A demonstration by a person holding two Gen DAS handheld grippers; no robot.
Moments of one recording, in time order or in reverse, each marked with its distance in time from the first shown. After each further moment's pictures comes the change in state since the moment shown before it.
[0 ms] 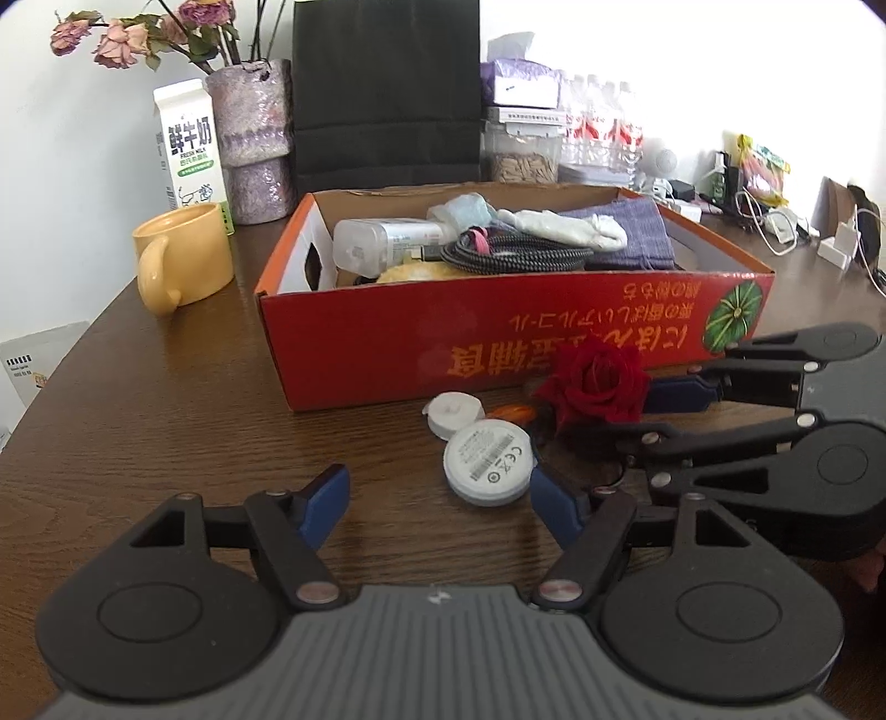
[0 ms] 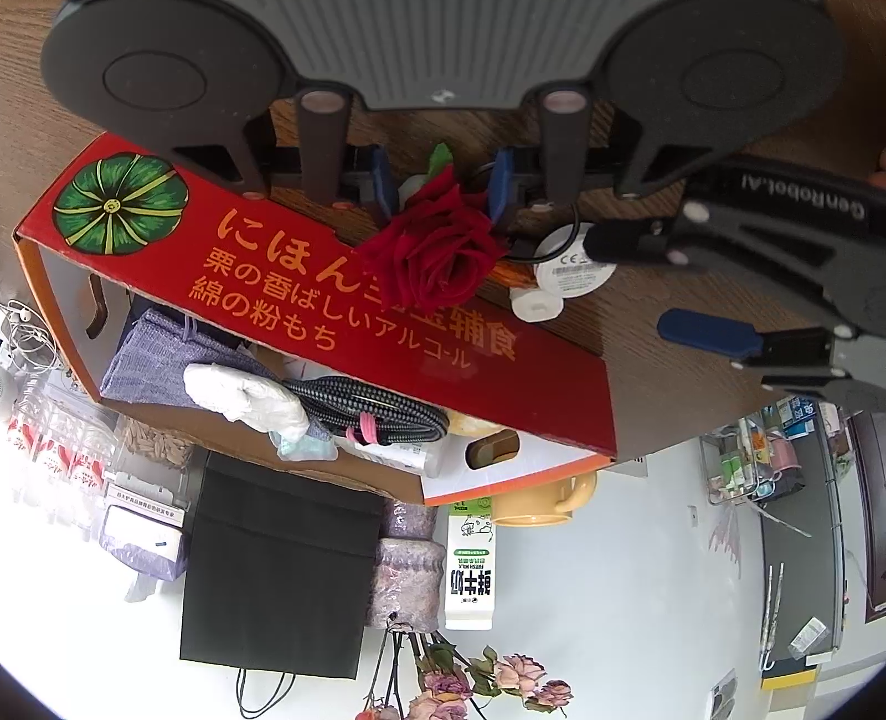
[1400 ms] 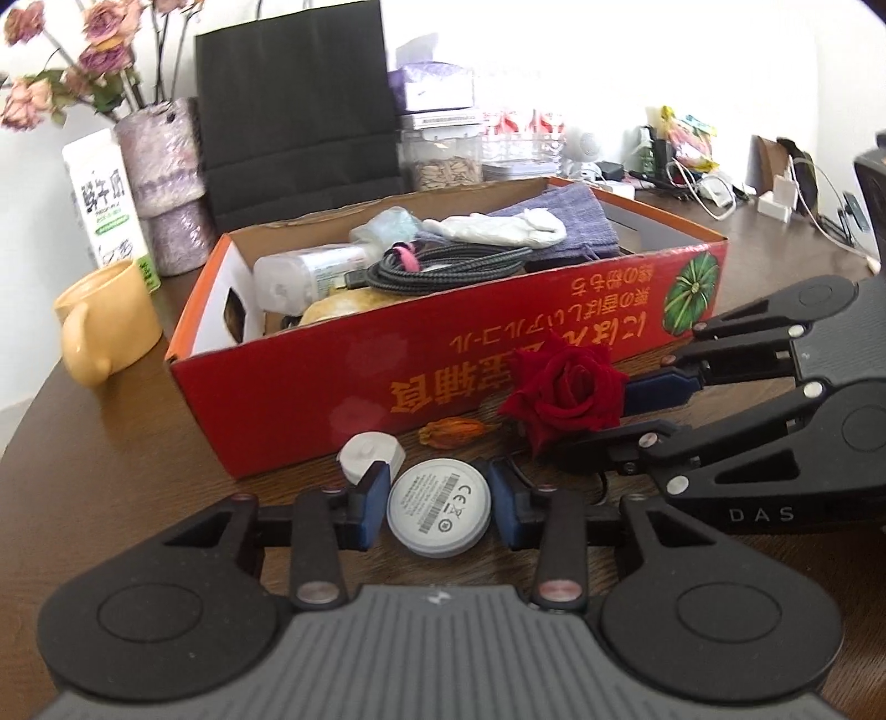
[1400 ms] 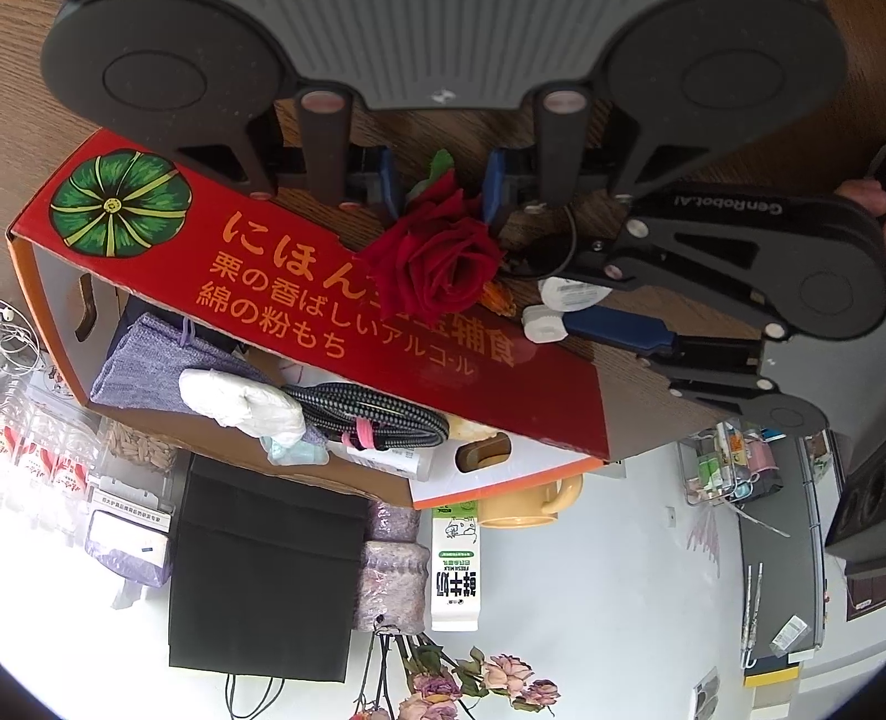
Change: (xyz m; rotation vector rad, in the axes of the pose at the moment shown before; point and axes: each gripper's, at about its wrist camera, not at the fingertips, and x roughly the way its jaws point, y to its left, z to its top) left arm 0.022 -0.005 0.007 0.151 -0.042 -0.103; right arm -0.001 -0.012 -0.003 -0.017 0.002 0.051
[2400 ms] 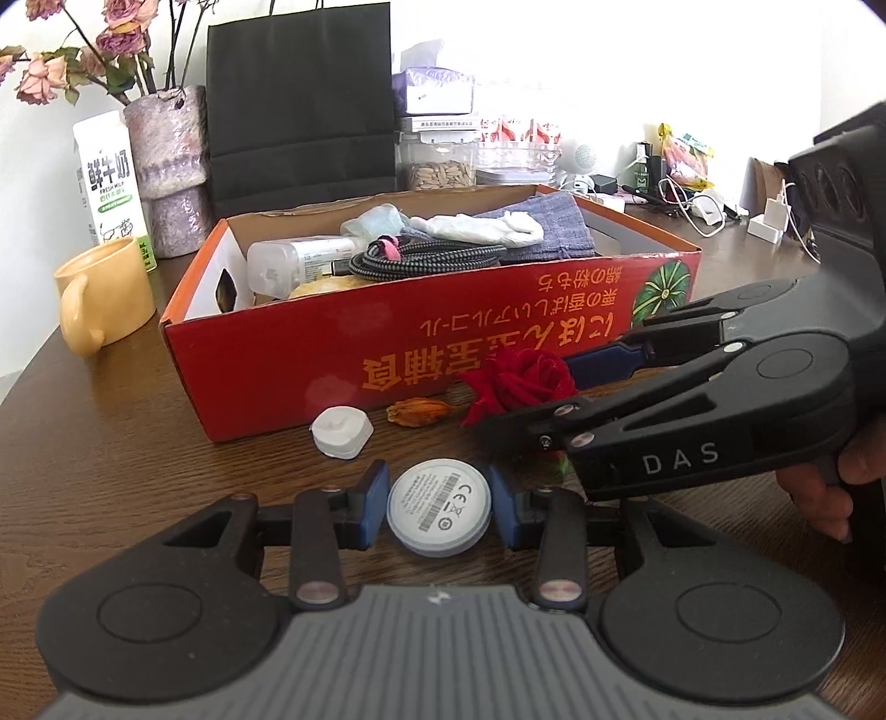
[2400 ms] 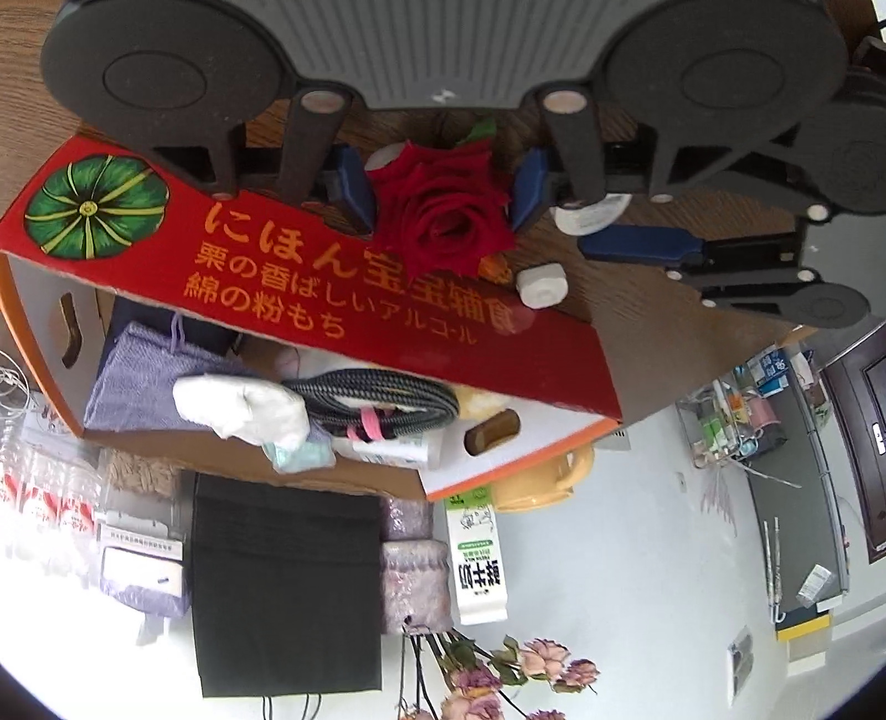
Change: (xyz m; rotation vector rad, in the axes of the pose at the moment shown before) left arm -0.015 -0.012 -0.011 -0.040 -0.010 -0.029; right arm 0.009 -0.008 0.010 0.132 0.002 0.056
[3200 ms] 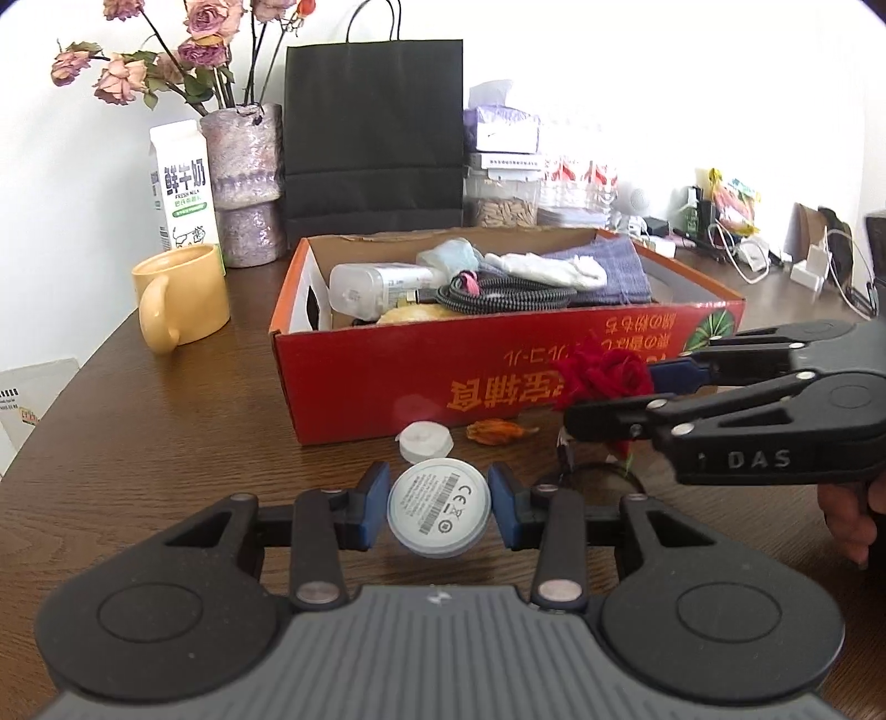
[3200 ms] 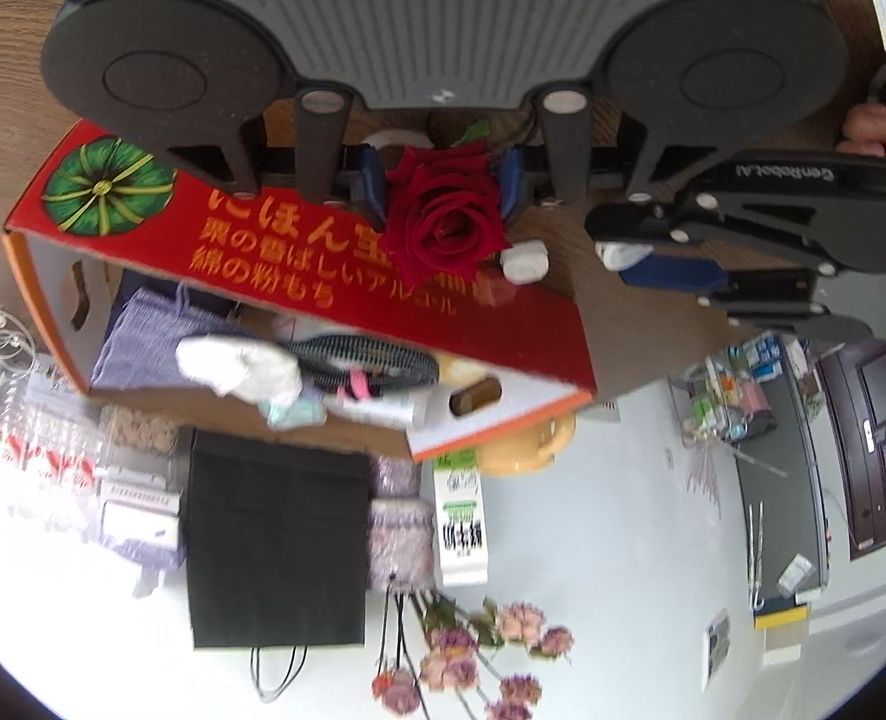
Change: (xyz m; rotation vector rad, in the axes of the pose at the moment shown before) left arm -0.027 0.023 -0.001 -0.092 -0.066 0.094; right arm -0.024 0.009 -0.006 -0.040 -0.138 -0.014
